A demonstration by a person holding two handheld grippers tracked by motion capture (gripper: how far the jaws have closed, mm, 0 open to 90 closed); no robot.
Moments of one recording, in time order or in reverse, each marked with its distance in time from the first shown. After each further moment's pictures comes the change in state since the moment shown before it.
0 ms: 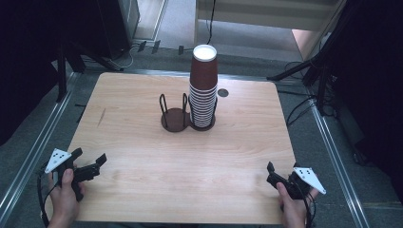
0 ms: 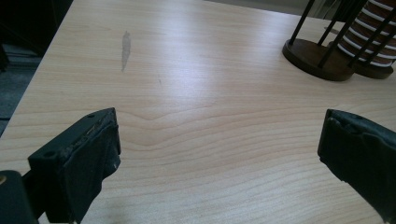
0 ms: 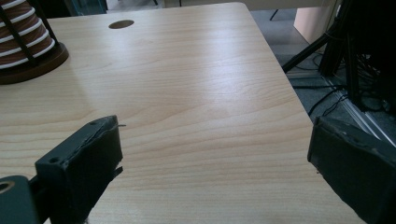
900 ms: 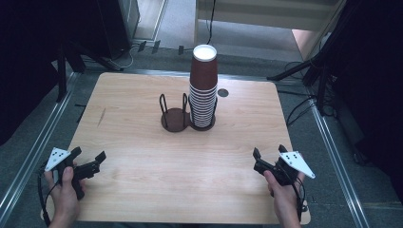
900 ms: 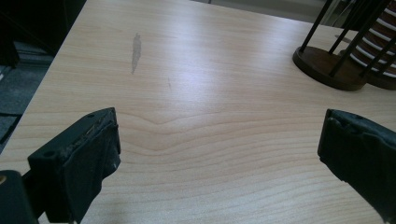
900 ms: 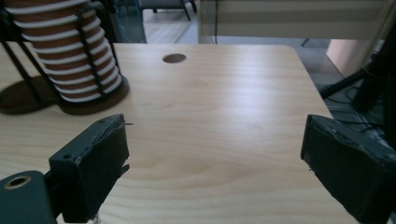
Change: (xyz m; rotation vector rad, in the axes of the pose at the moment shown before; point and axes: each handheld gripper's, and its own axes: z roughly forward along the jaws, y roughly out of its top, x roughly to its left) left arm 0.002 0.001 0.004 -0.014 0.035 -0.032; right arm 0.053 0.050 0.005 -0.065 0.145 -0.083
